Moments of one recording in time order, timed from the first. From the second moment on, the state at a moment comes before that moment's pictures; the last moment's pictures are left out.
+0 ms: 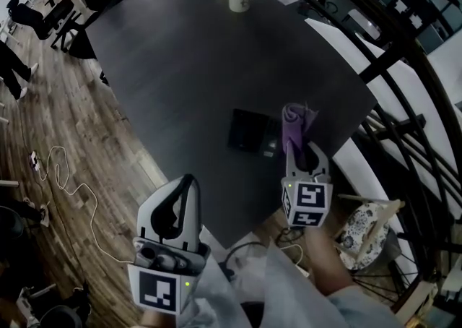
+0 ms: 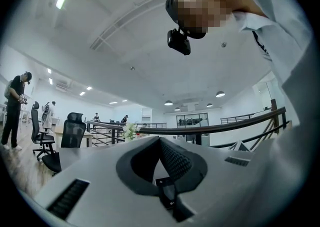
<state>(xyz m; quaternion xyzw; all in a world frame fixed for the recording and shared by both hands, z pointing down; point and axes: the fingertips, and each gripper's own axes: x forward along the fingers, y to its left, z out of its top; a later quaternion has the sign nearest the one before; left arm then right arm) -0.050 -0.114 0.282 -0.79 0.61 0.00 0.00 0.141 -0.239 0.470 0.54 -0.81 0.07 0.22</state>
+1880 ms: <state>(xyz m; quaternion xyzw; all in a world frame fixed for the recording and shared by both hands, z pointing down) -0.103 -0.095 0.296 -0.78 0.63 -0.01 -0.01 0.008 -0.205 0.523 0.44 -0.83 0.07 0.33</state>
